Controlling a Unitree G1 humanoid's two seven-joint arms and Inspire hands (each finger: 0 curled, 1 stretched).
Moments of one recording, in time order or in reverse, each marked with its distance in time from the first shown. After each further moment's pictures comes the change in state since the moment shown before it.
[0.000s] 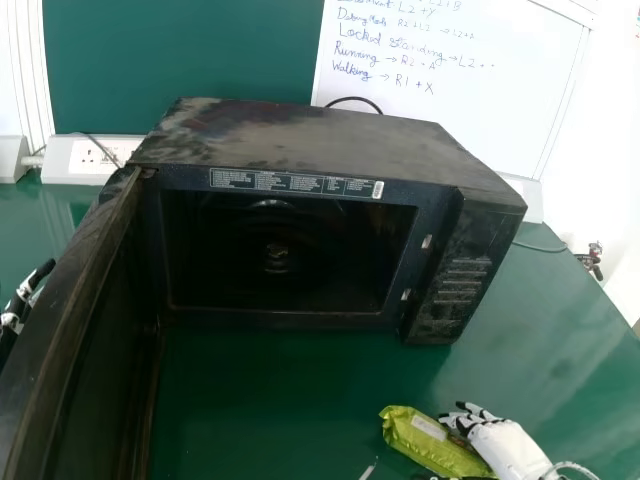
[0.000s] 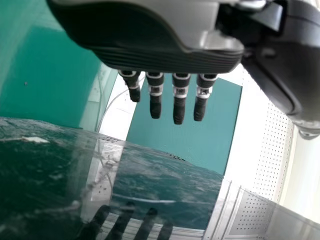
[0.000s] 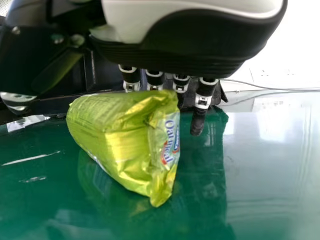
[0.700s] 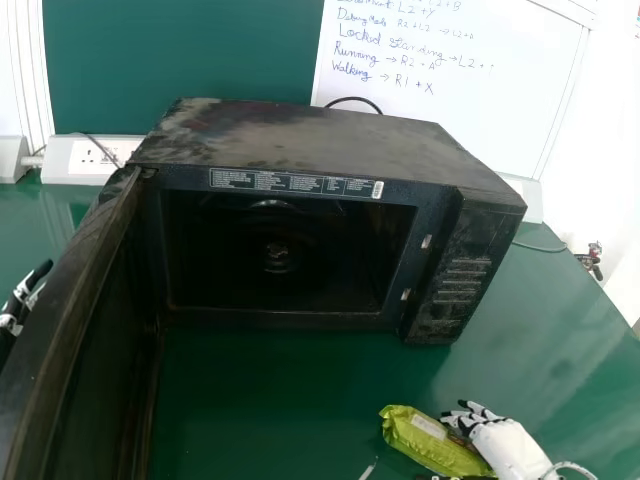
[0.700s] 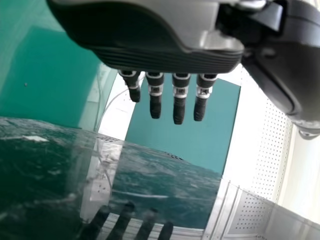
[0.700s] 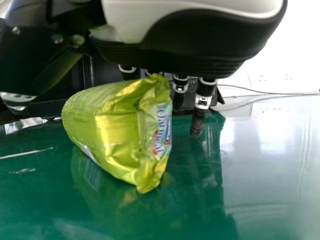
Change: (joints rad) left arm 0.022 0.000 0.000 -0.025 -0.007 0.002 0.004; right arm -0.022 -0.010 0.028 0.064 -0.035 -0.033 -0.078
